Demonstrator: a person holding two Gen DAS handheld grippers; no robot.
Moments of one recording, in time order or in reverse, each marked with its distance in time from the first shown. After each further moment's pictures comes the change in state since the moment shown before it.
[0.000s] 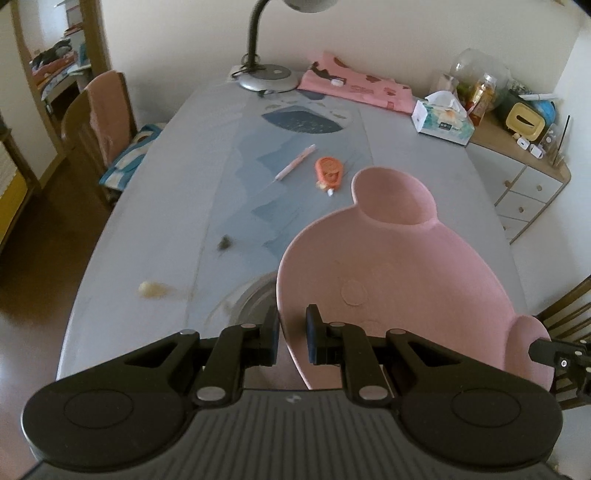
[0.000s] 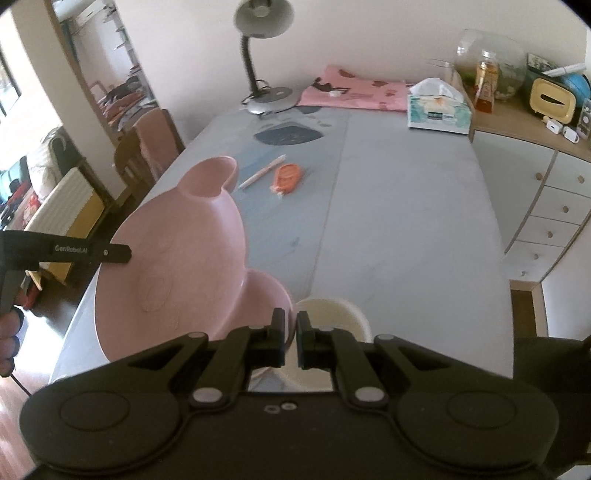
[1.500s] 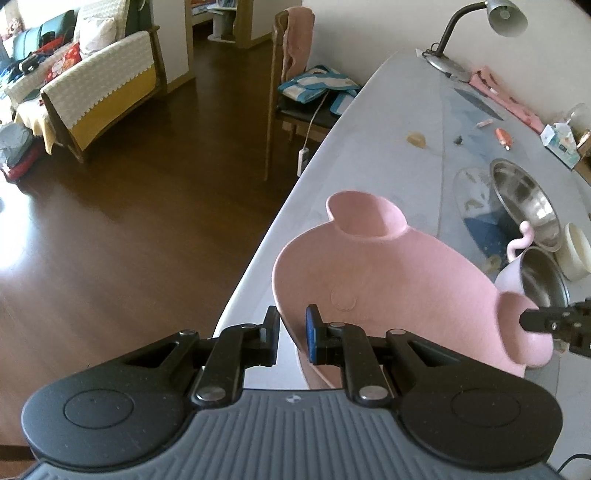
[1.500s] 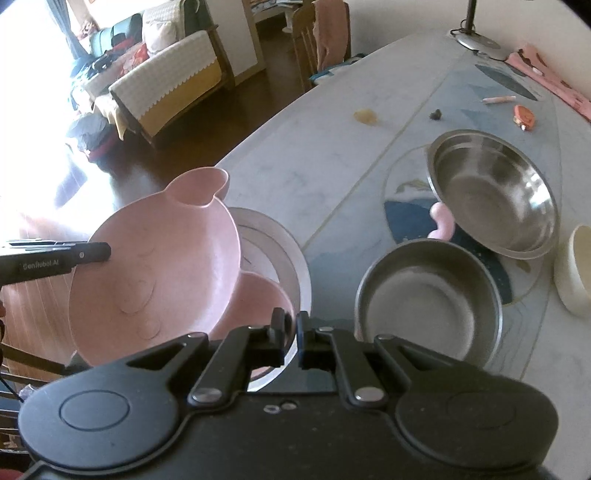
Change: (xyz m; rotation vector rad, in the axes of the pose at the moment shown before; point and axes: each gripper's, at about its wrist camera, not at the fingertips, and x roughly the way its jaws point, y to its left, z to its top) left arm -0.090 0.254 -0.279 -0.336 0.005 0.172; right arm 0.062 0.273 -0.146 -0.374 0.230 0.158
